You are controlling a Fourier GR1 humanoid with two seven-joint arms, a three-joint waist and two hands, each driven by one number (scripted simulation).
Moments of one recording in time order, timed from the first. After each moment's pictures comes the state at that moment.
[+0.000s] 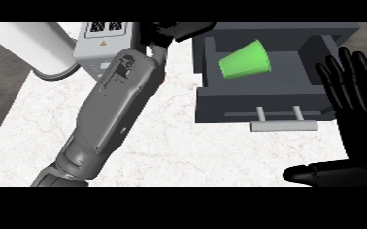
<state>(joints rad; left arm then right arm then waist) -1.04 0.01 -0.12 -0.97 0.27 0.30 -0.19 -0.08 -0.10 -0.10 -2.07 -0.17 0.16 0.15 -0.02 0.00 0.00</state>
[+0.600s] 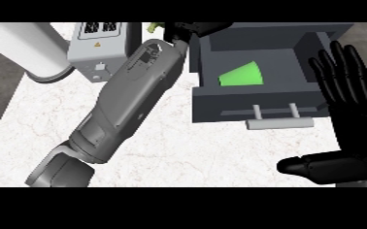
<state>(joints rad) -1.23 0.00 -0.23 -0.63 0.43 0.39 -0.30 -0.12 -0.10 -0.09 -2.03 -0.16 0.15 0.14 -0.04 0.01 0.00</state>
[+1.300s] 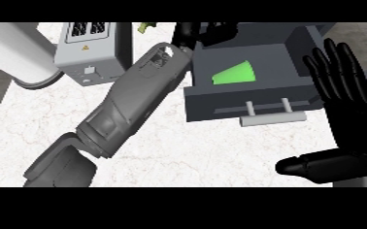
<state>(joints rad) -1.31 0.00 -0.45 -0.41 0.56 0.42 -0.36 -0.14 -0.11 -0.08 -2.01 -0.18 0.18 0.13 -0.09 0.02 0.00</state>
